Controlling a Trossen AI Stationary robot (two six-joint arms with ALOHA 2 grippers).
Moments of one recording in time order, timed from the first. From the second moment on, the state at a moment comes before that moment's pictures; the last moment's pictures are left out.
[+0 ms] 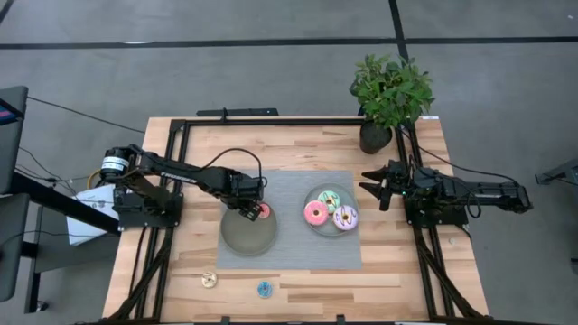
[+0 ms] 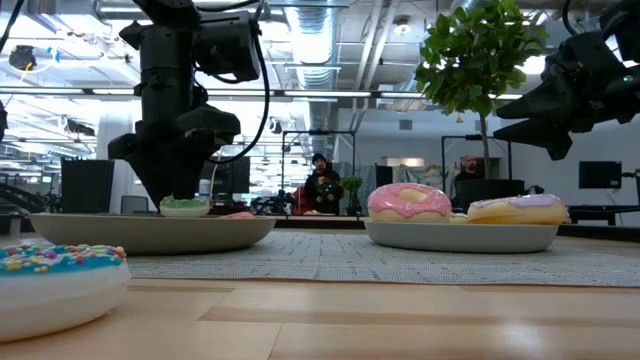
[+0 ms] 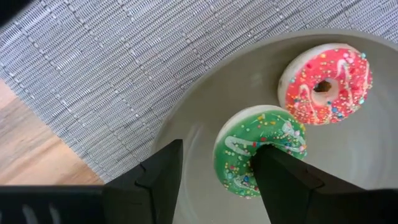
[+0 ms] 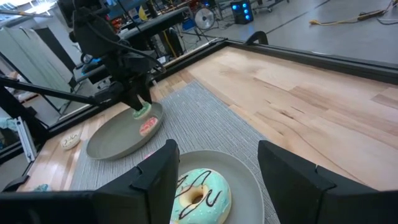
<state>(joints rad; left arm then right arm) 0.01 1.57 0.92 -0.74 -0.03 -0.98 -0.05 0.11 0.08 -0.19 0.21 0.38</state>
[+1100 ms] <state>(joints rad) 0.01 1.57 0.92 -0.74 -0.04 -0.99 -0.03 0.11 0.07 -0.07 -0.06 0.43</state>
